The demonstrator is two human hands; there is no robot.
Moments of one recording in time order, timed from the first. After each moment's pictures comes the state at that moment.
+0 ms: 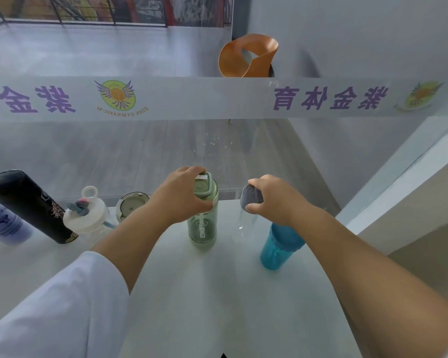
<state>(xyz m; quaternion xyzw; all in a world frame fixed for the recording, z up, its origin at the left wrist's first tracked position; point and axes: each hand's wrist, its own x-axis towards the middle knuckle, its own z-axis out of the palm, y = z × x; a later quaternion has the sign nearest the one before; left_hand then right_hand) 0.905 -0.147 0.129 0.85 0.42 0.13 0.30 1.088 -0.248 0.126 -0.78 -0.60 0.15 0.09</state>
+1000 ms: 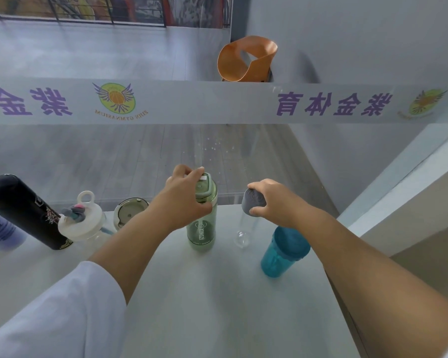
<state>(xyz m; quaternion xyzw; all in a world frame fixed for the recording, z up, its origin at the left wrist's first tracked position) 0.906 -0.137 0.123 0.86 0.43 0.10 0.27 1.103 -0.232 0.114 -0.77 -0.59 0.20 0.11</state>
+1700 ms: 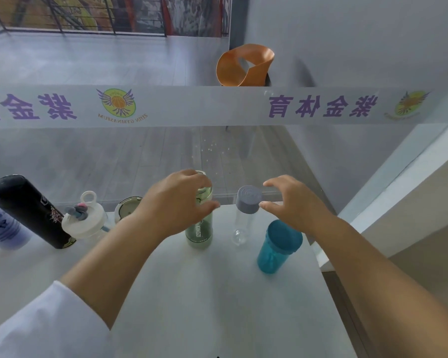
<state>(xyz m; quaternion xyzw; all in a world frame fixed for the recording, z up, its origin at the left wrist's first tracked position) 0.893 -0.181 0.167 0.90 0.39 0.13 0.16 1.112 -0.278 0.129 -0.79 -0.57 0.10 0.18</state>
